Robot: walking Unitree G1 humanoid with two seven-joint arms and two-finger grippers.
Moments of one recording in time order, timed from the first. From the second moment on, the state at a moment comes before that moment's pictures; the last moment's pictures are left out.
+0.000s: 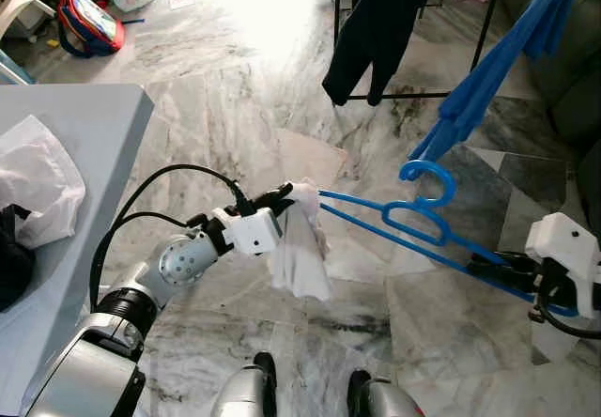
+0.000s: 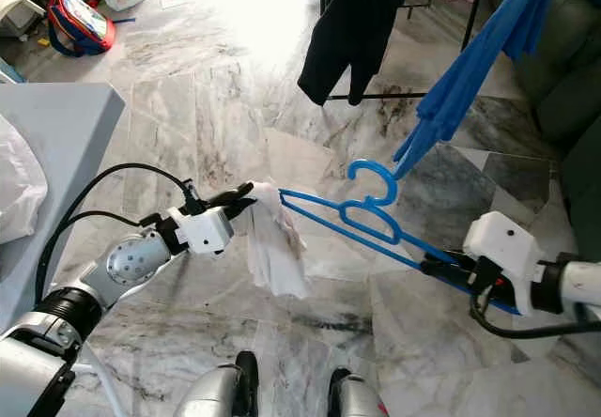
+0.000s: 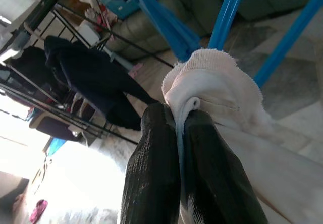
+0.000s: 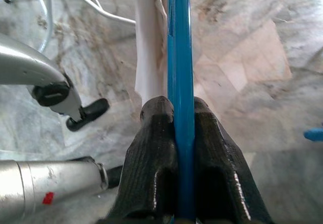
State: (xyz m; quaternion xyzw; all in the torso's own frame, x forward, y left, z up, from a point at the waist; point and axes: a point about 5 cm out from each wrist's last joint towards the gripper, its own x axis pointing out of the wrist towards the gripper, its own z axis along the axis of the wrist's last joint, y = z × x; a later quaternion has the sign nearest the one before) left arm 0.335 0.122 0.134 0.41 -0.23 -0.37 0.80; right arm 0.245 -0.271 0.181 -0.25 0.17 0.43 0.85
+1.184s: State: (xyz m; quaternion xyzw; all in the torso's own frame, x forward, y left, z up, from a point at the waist) left arm 0.344 0.153 0.140 0.45 -0.19 -0.35 0.80; right arm 0.236 -0.263 0.143 -0.25 0.15 0.43 0.85
